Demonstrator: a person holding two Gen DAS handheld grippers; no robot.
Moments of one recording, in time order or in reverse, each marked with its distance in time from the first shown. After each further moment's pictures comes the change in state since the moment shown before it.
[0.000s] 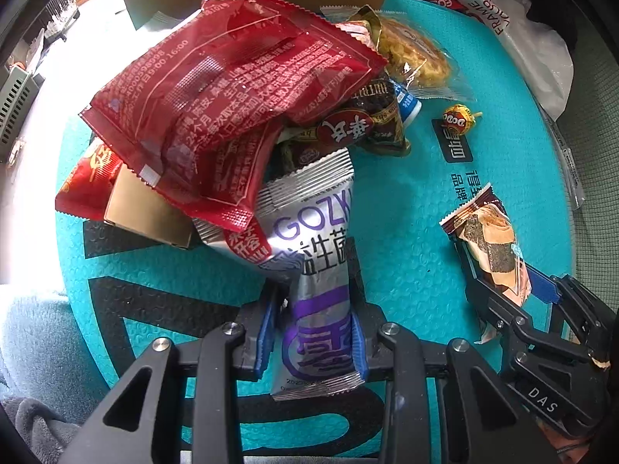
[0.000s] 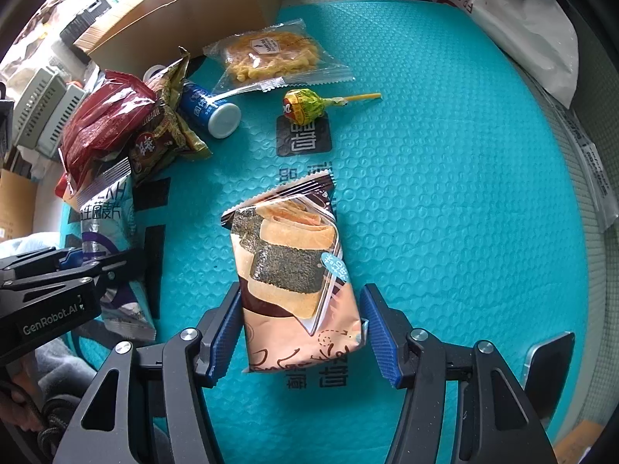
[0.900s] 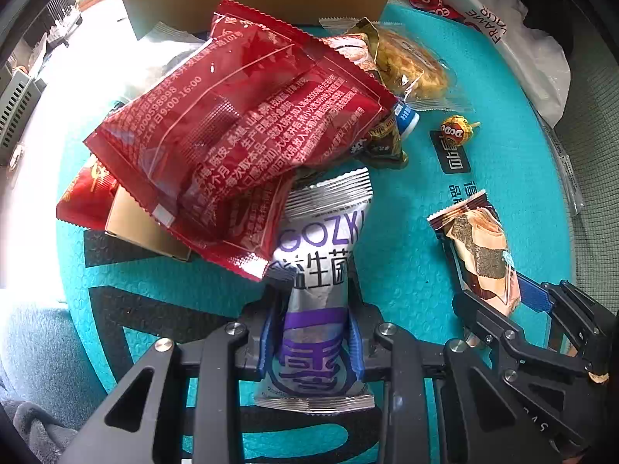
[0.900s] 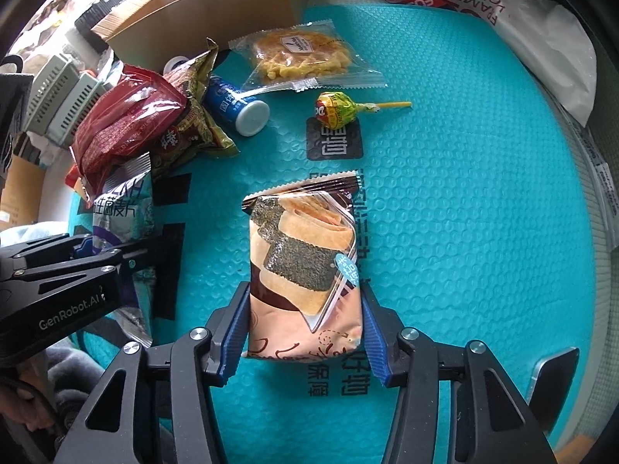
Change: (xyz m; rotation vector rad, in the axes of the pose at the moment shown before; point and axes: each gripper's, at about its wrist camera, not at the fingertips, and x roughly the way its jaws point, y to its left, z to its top) left arm -0.019 0.011 -0.003 0.005 -0.047 -0.001; right arm -0.001 0.028 0.004 -0.049 -0.005 0.036
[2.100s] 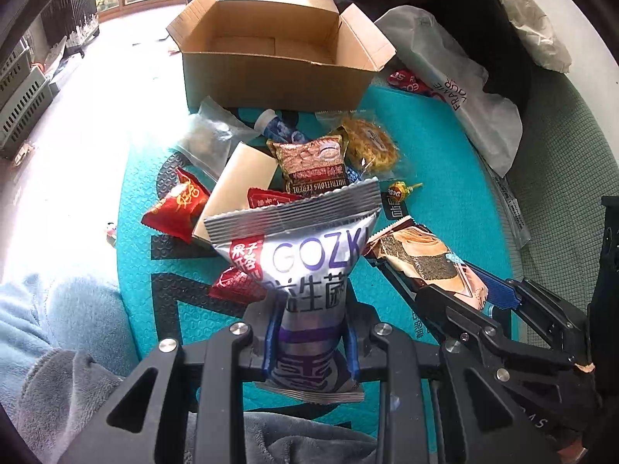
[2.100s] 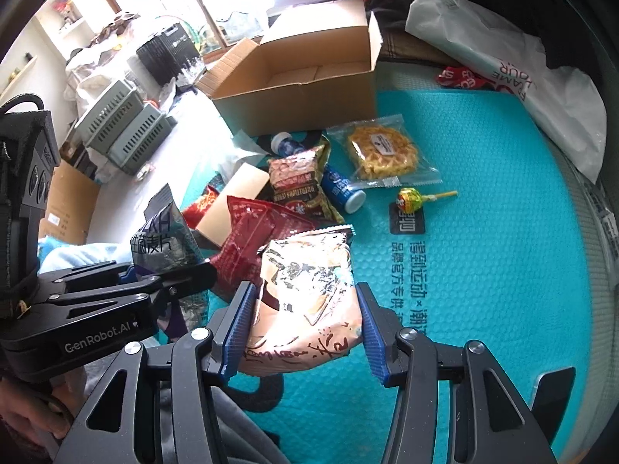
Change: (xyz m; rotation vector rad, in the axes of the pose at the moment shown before) left arm -0.105 0.006 -0.024 -0.055 -0.200 -0.082; right arm -0.080 0.049 0.007 -0.083 -0.189 0.177
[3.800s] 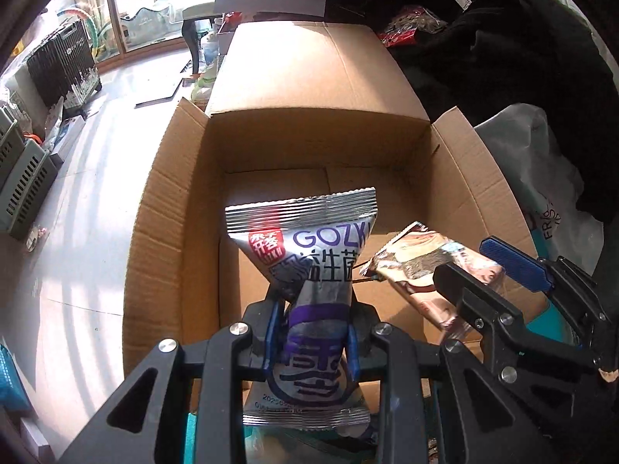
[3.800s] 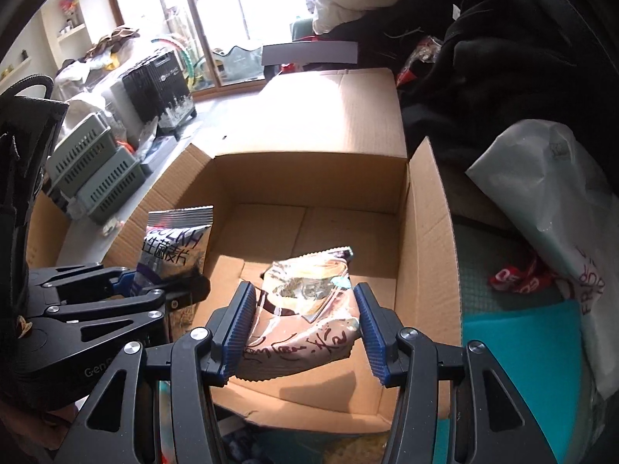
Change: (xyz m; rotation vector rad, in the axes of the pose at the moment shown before) left arm 0.101 0.053 0.265 0.068 -0.083 0.141; right arm 0.134 -0.013 0.256 -0.107 -0.162 -0.087
